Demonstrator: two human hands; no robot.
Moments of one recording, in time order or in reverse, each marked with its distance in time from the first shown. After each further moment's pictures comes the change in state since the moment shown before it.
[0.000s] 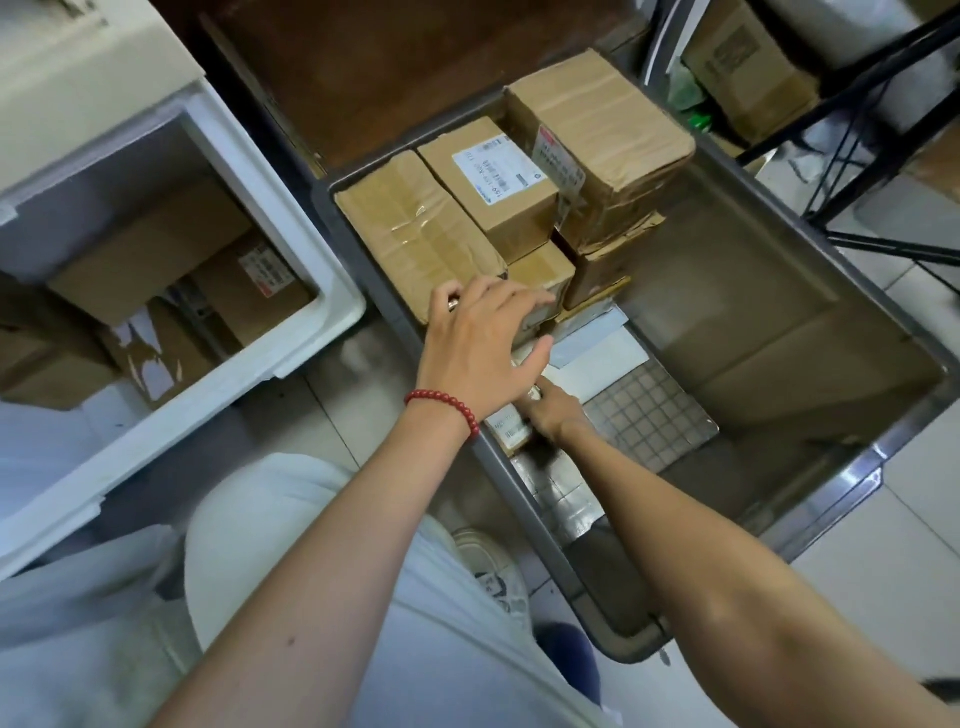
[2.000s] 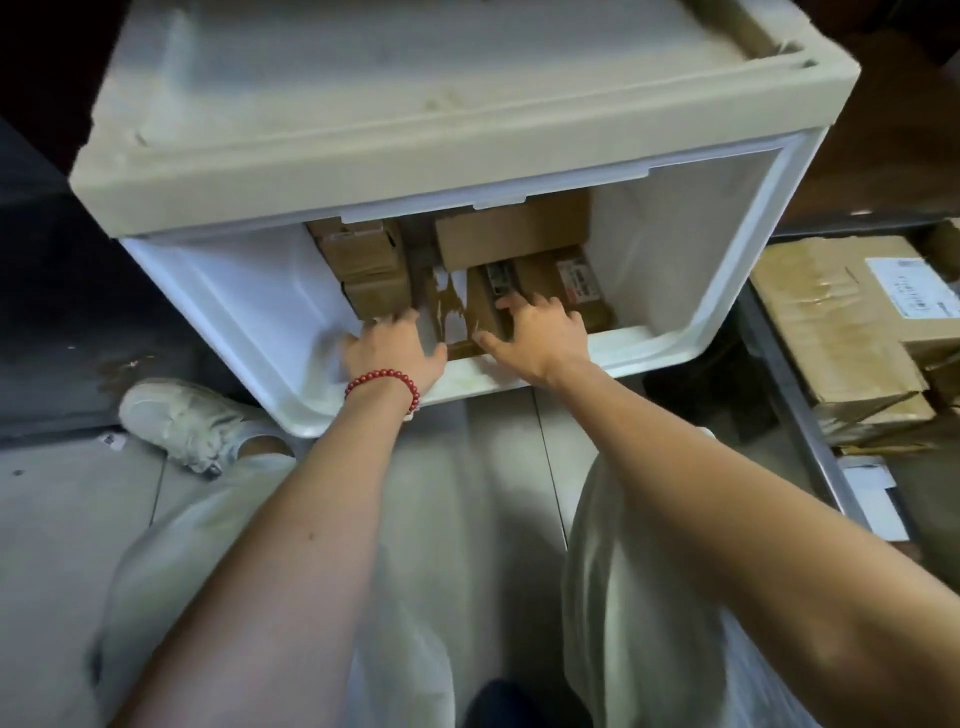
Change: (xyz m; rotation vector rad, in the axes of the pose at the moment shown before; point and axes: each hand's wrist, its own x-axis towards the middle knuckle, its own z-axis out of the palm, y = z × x) left_hand -0.189 -0.277 -0.126 0.207 -0.180 -1.044; right_hand -0.082 -0.297 0.180 -0.756 0.156 -0.813
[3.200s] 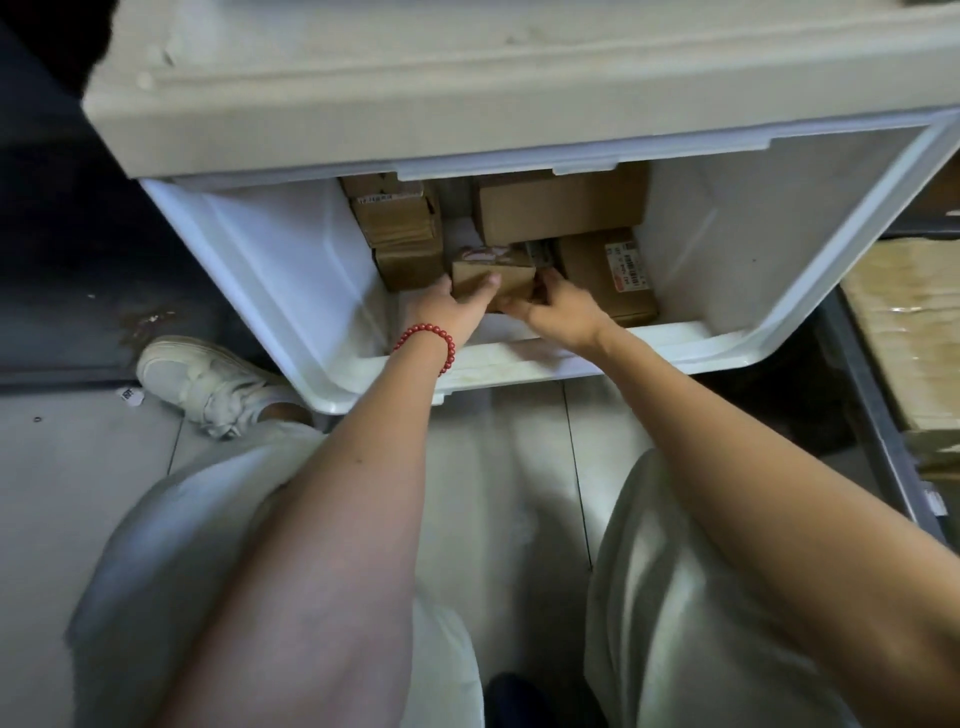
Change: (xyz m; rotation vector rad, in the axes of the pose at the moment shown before) left_hand 0.033 0.005 0.014 -0.754 -0.186 -0.173; right_hand 0.036 -0.010 0.010 0.504 -0.205 0.021
